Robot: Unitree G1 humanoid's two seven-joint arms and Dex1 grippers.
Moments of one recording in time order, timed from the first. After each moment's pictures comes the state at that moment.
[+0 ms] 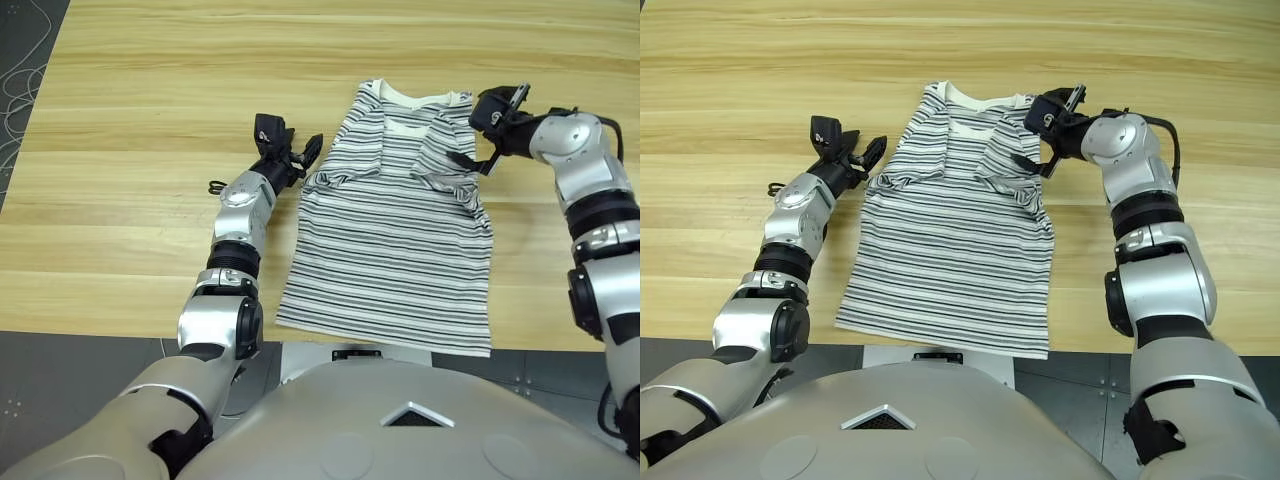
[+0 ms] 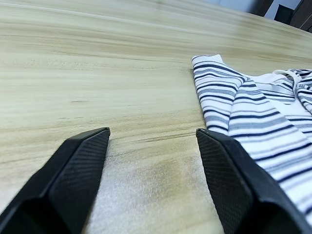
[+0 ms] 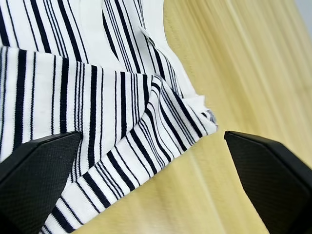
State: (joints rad) left arm -0.44 0.12 0.09 0.85 -0.18 0.00 -0.46; right arm -0.75 -0.49 0.34 1.01 -0.34 -0.21 0.65
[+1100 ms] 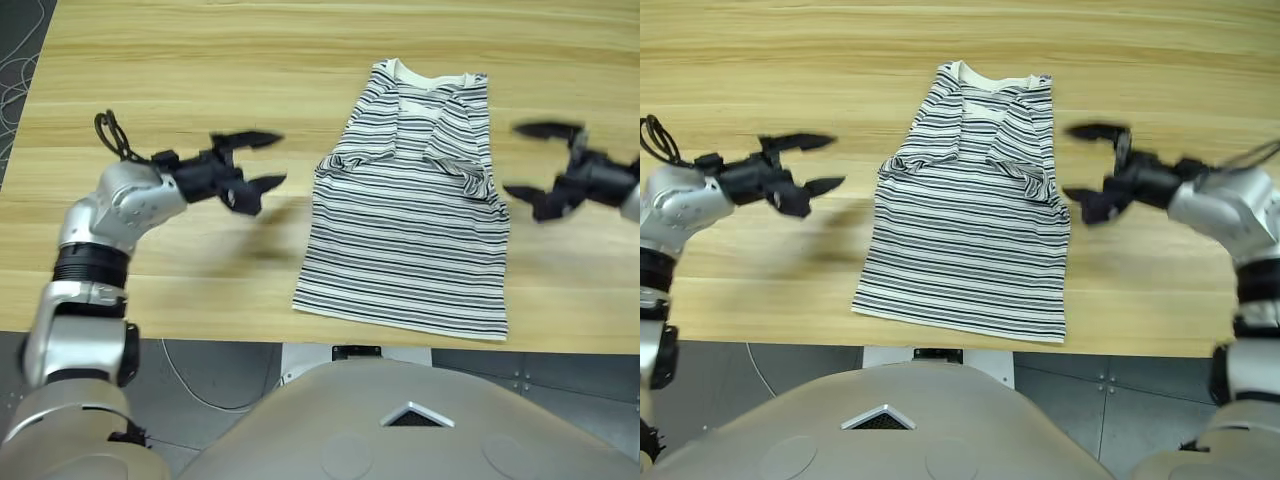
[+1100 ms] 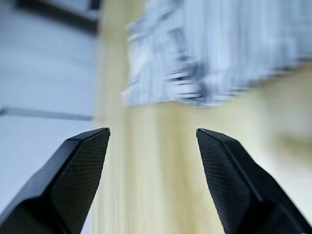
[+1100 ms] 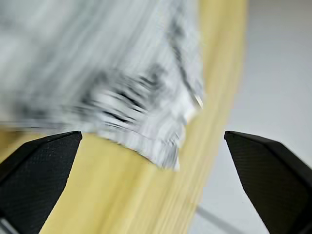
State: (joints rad) left arm -0.34 0.88 -0.28 0.58 0.66 -1.22 -0.48; right arm -0.20 -1.10 0.12 0.39 -0.87 -1.26 0.27
